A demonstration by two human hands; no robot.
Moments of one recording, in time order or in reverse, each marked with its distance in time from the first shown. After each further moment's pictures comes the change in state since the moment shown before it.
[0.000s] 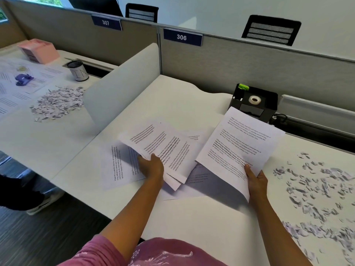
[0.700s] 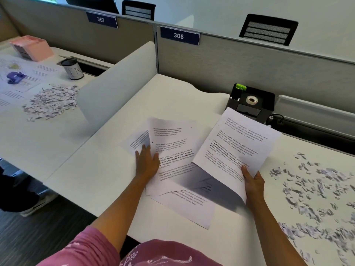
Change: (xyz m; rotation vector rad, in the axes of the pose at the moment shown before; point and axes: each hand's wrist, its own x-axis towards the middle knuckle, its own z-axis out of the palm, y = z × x) left_hand 0.052 -0.015 -0.003 0.799 -0.431 0.480; right_hand -0.003 -0.003 0.001 -0.002 -0.018 -0.003
